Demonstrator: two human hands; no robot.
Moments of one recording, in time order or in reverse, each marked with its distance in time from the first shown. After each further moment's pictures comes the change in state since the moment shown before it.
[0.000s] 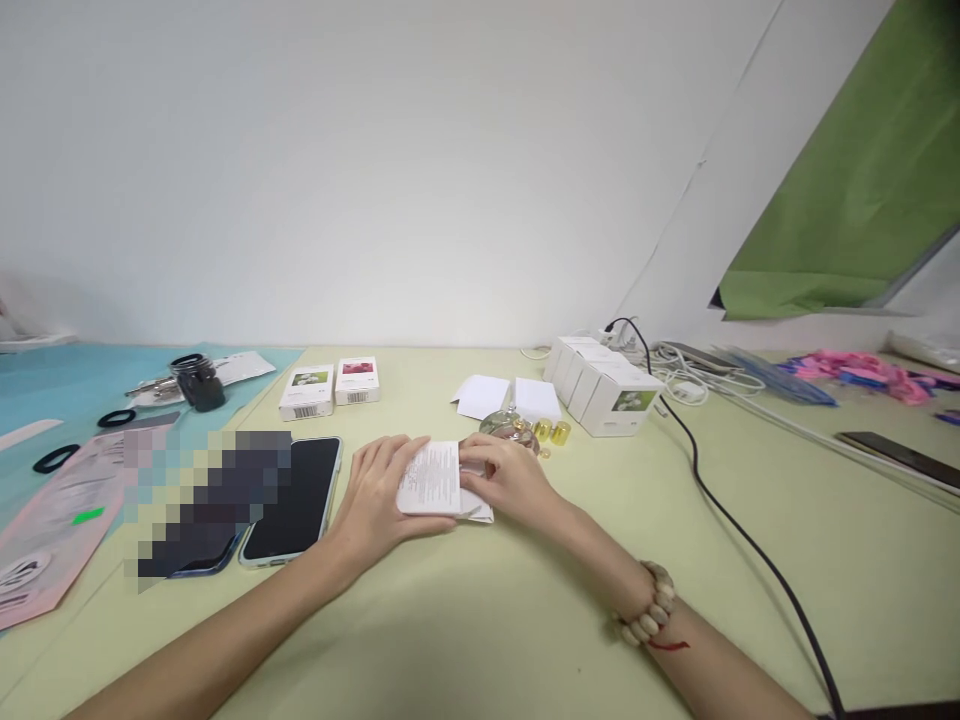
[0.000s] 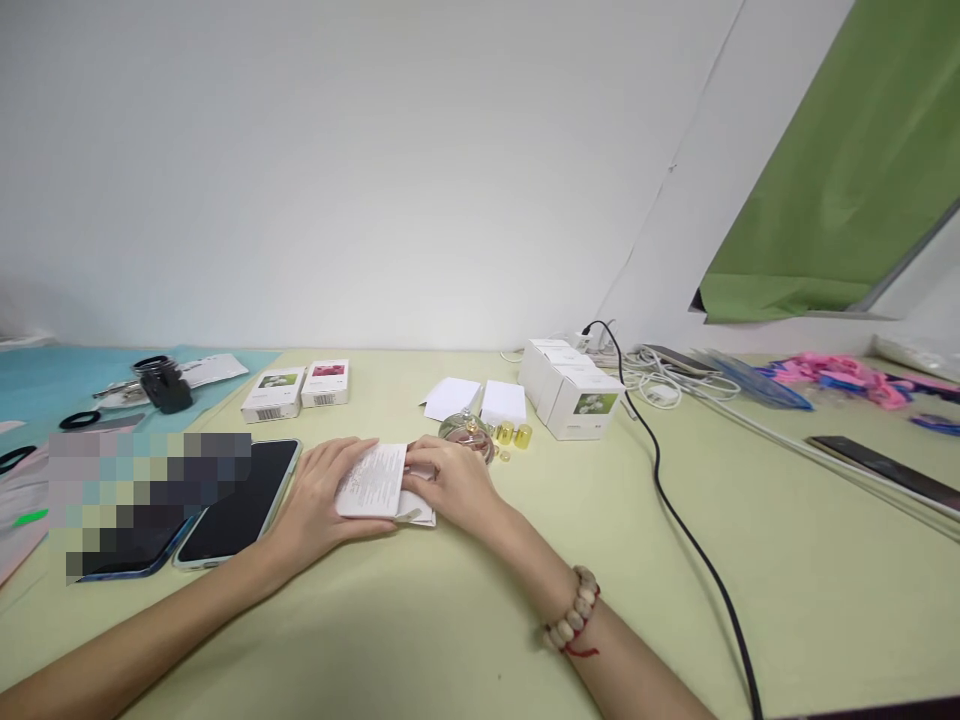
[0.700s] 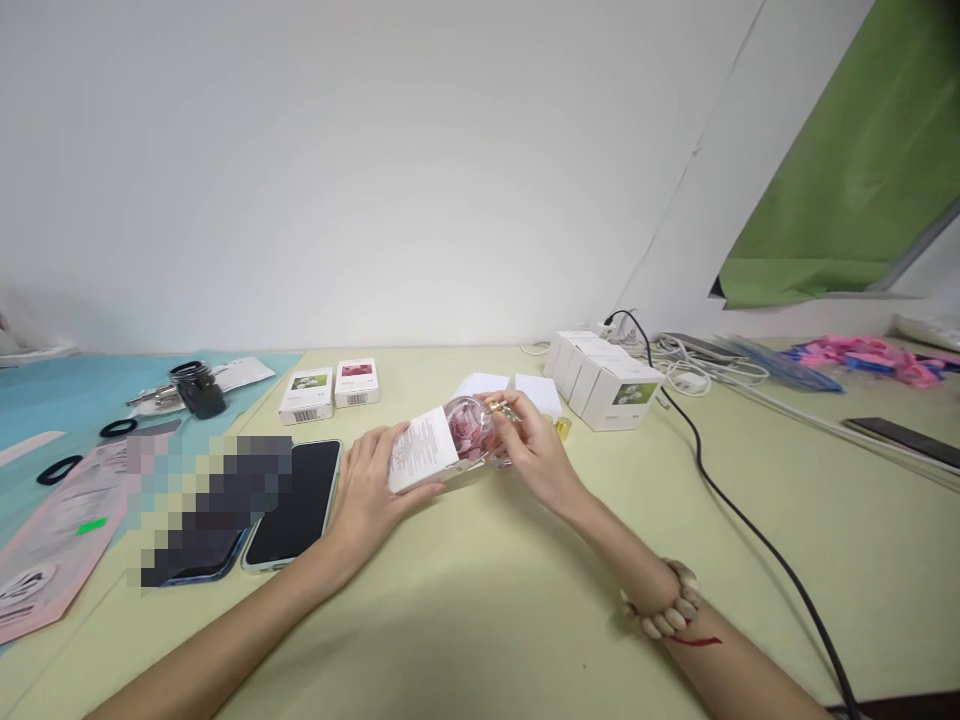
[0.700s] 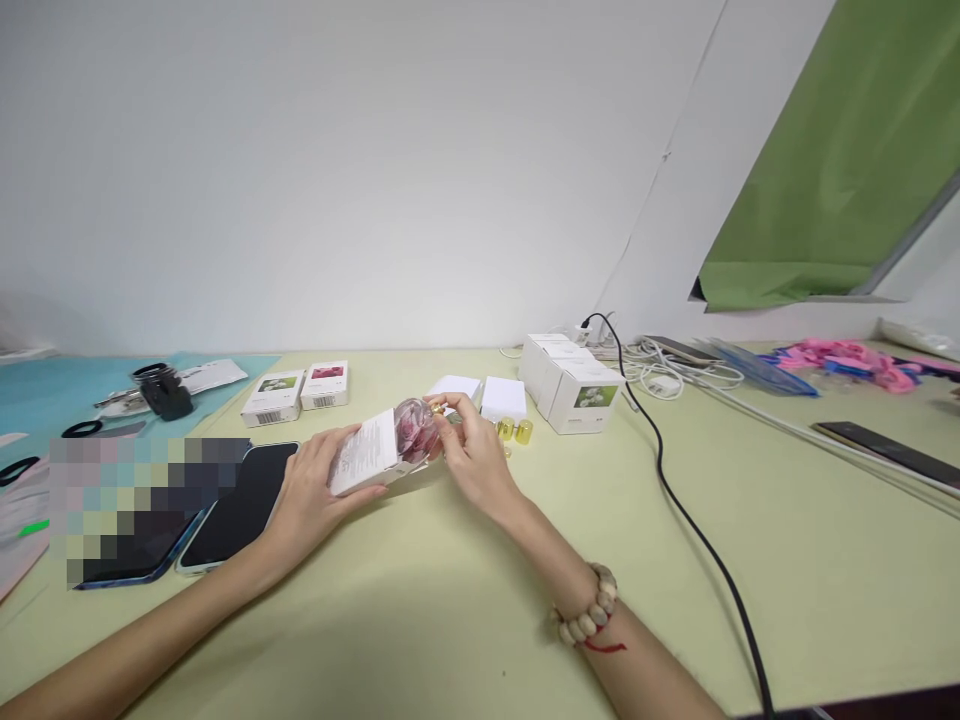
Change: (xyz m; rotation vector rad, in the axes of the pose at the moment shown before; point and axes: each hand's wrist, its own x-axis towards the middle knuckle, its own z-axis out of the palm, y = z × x) left_hand 0.004 -0.003 -0.001 0.031 0.046 -0.262; right_hand 0.003 -0.005 -0.019 0.439 0.320 0.177
